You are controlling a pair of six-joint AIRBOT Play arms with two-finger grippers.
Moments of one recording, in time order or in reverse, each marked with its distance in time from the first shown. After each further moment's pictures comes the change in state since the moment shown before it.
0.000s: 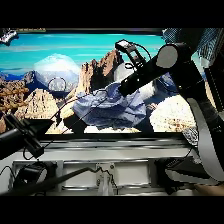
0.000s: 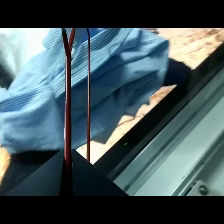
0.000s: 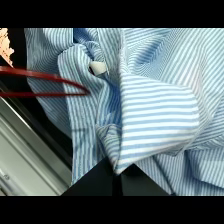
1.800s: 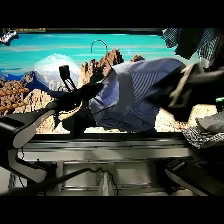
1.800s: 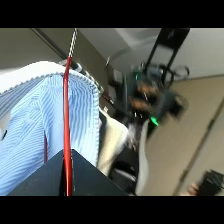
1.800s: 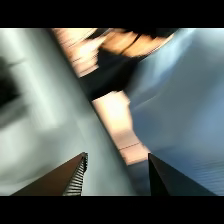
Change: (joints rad) left arm -0.162 -1.431 0.058 -1.756 -0.555 1.114; right arm 0.000 0.396 0.224 0.026 0.196 -0.011
